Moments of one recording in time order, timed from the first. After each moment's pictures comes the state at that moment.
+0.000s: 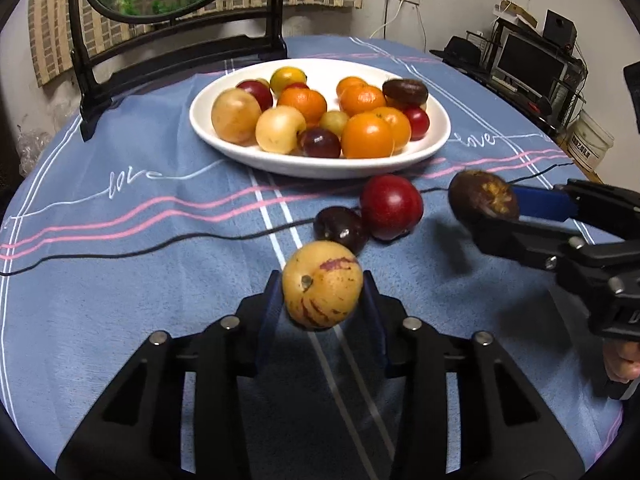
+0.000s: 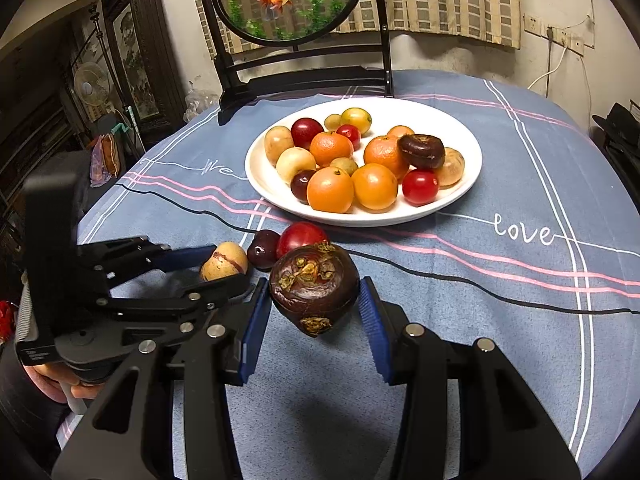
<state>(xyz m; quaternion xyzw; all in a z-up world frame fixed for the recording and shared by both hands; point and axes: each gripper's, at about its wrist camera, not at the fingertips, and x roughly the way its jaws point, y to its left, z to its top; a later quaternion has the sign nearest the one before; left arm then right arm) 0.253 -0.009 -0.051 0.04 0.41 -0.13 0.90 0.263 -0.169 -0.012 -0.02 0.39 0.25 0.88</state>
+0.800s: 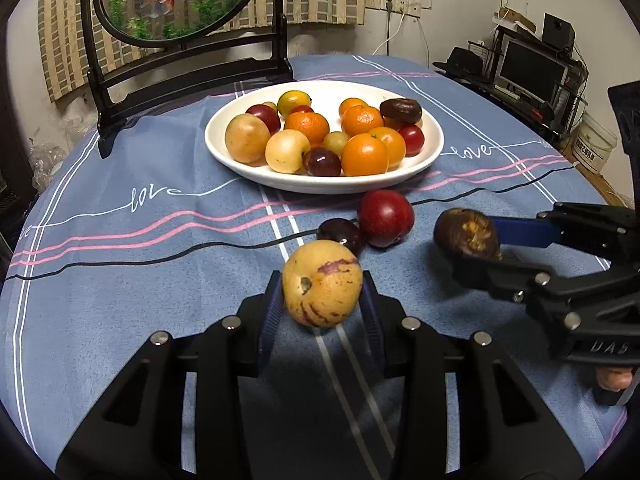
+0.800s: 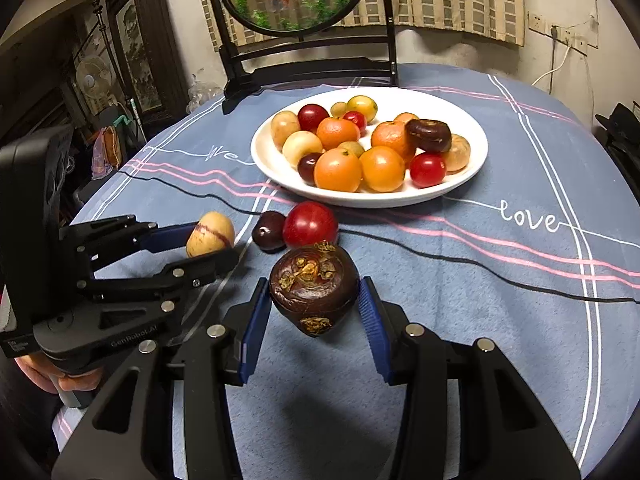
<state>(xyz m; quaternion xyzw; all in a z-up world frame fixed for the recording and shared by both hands) 0.234 -0.010 -0.035 0.05 0.38 -0.12 0.92 0.252 -0.164 -0.020 -0.03 0.40 0.26 0.88</state>
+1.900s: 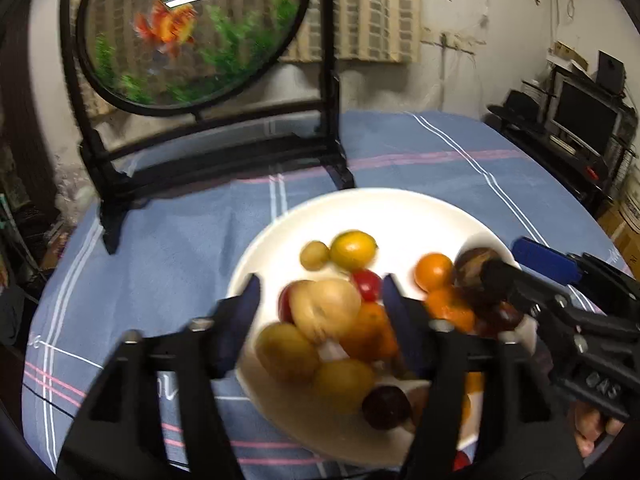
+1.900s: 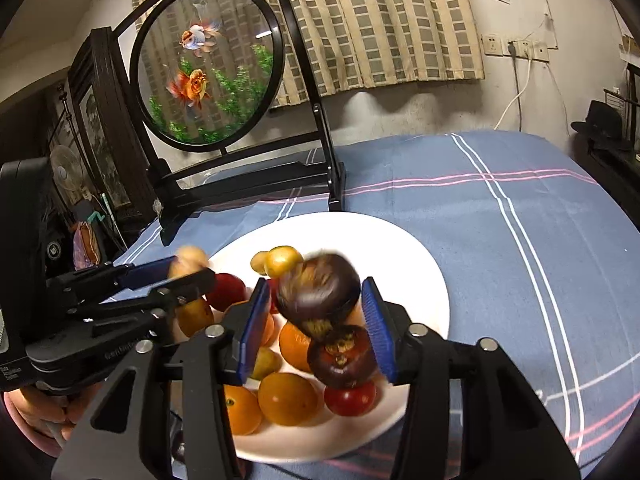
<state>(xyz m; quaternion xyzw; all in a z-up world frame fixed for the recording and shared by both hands) 0.390 -0.016 0.024 0.04 0.33 -0.03 0.94 0.397 -0.188 0.012 0.07 0.29 0.22 0.93</state>
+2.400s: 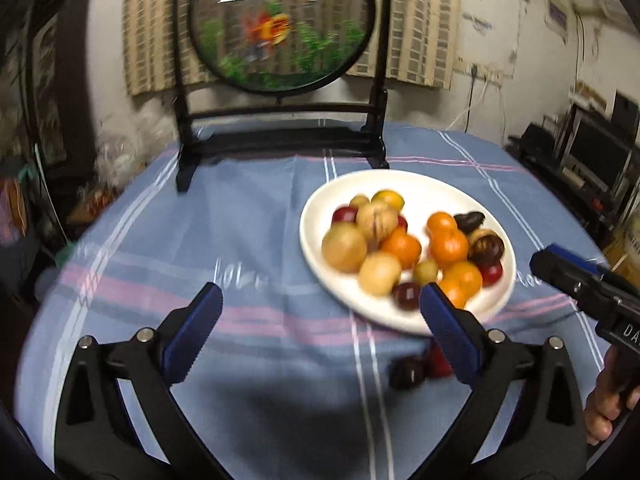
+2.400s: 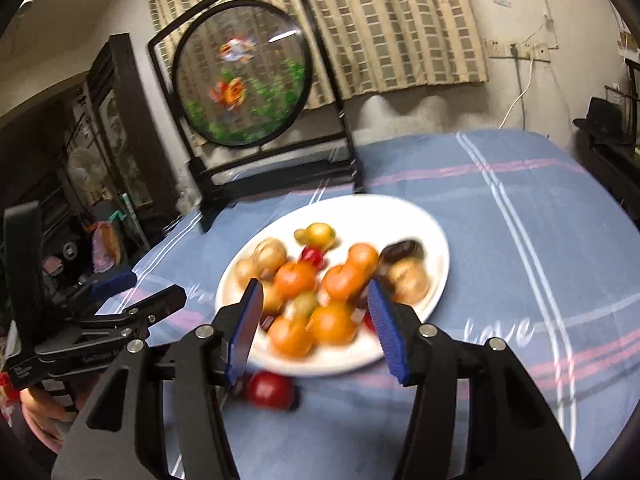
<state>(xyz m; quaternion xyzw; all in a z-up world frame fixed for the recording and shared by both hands) 0.268 0.033 0.020 -0.04 0.31 0.02 0.95 0.301 -0.197 0.019 0.08 0.30 0.25 0.92</state>
